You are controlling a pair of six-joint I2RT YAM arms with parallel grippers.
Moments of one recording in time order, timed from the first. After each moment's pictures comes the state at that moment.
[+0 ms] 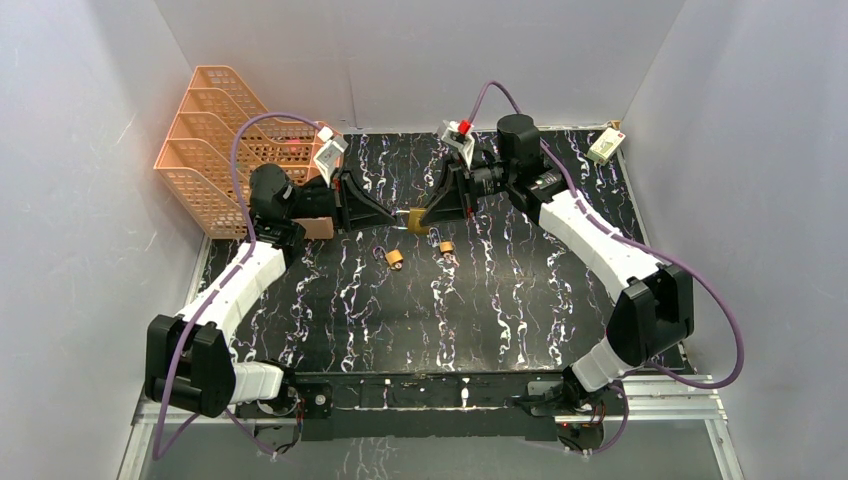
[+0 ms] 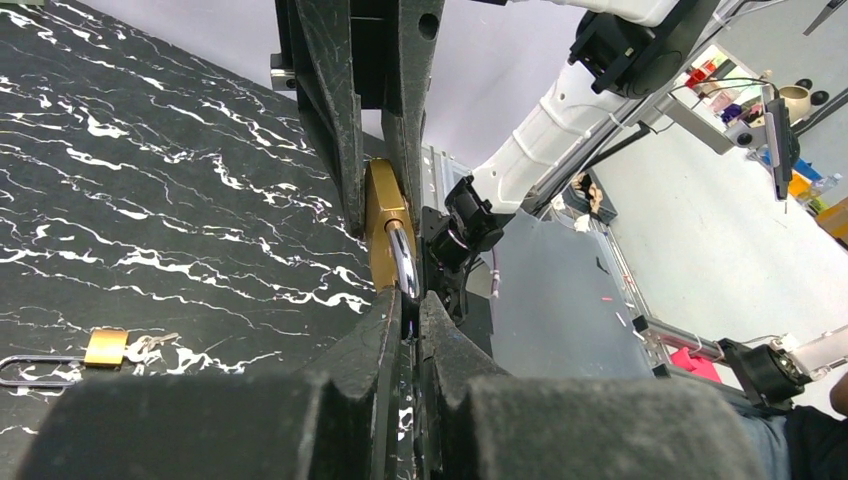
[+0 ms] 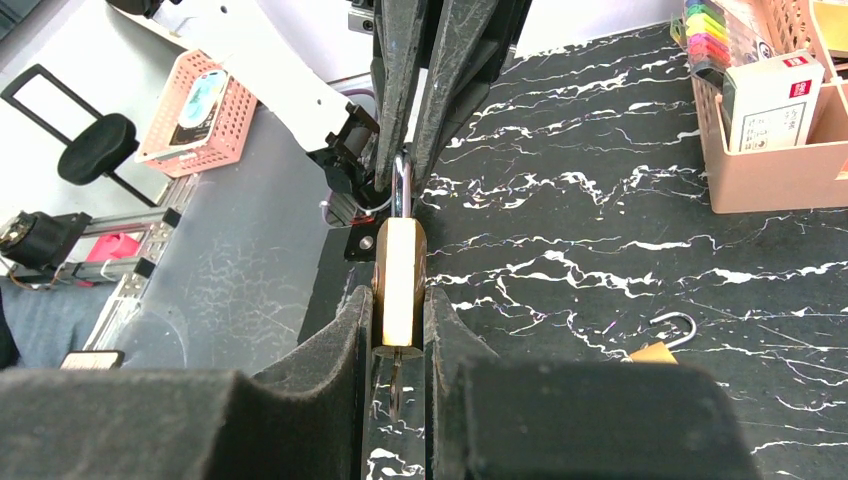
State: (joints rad) left arm -0.26 1.30 0.91 0.64 1.30 -0.76; right arm 0.52 1.54 1.38 -0.11 -1.32 0.11
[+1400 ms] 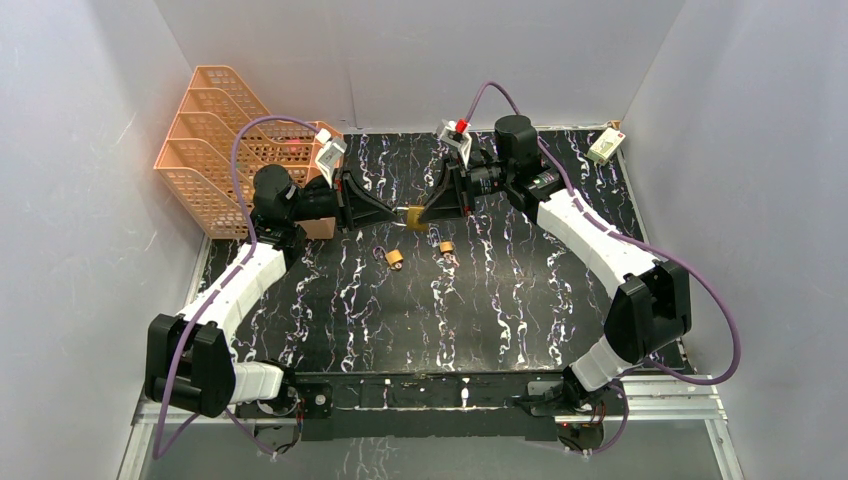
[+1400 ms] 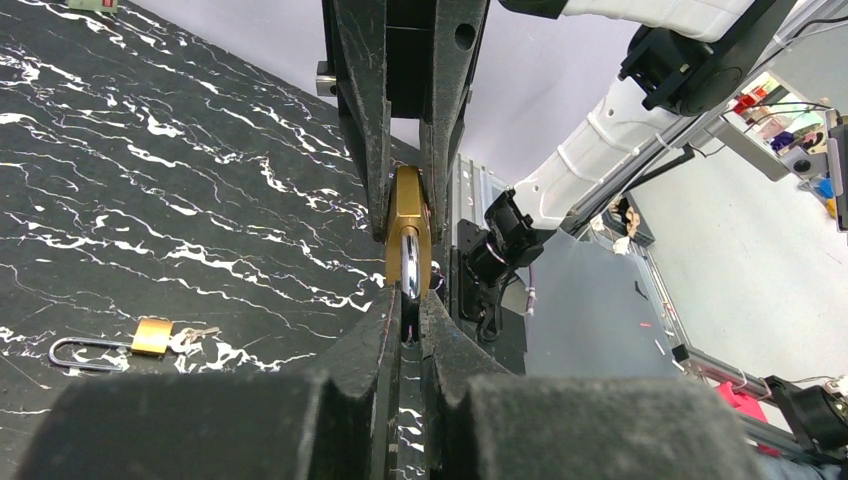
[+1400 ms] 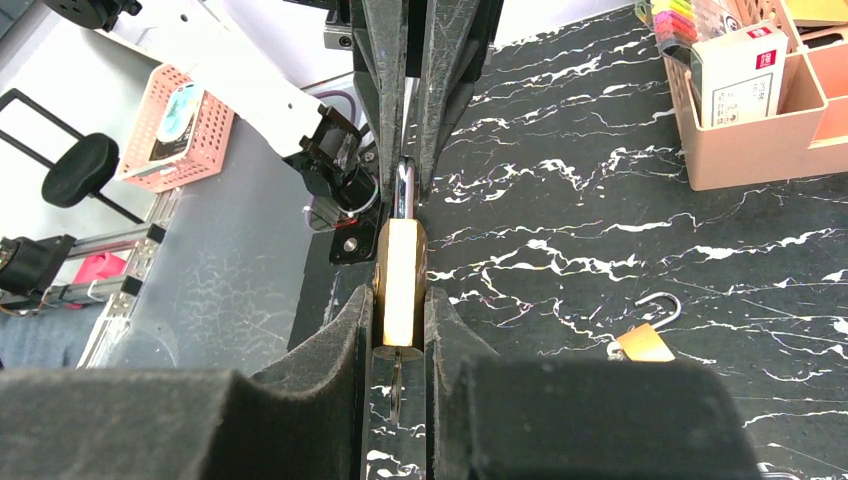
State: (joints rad) left arm -0.27 1.30 0.89 0.57 1.21 -0.66; right arm 0.52 1.56 1.38 -0.12 -1.26 0.13
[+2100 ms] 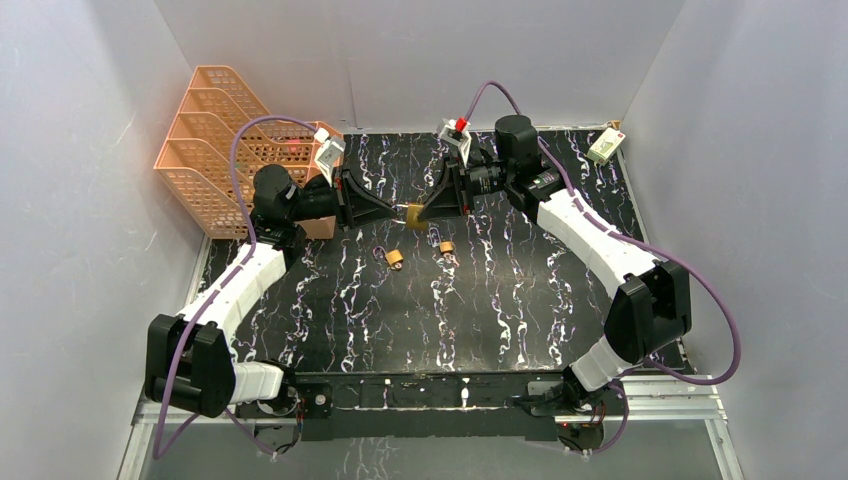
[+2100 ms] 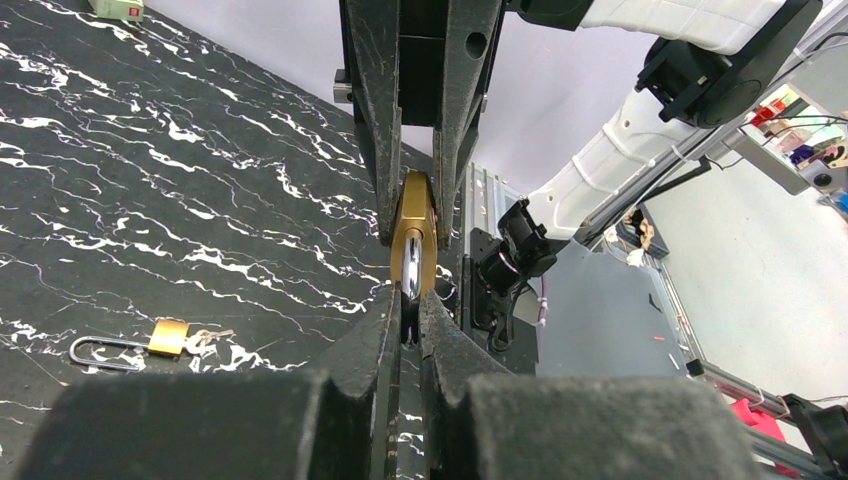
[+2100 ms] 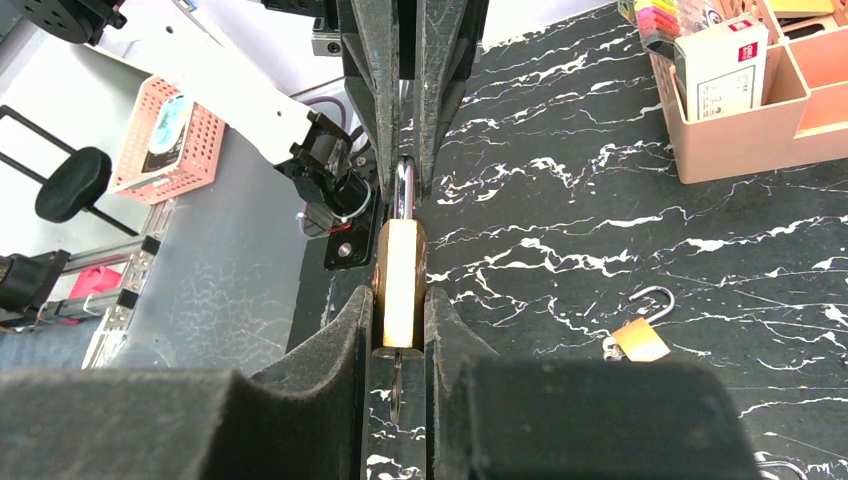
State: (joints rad) left arm -0.27 1.29 0.89 0.57 1.18 -0.65; right arm 0.52 1.56 1.38 -0.11 -1.23 0.15
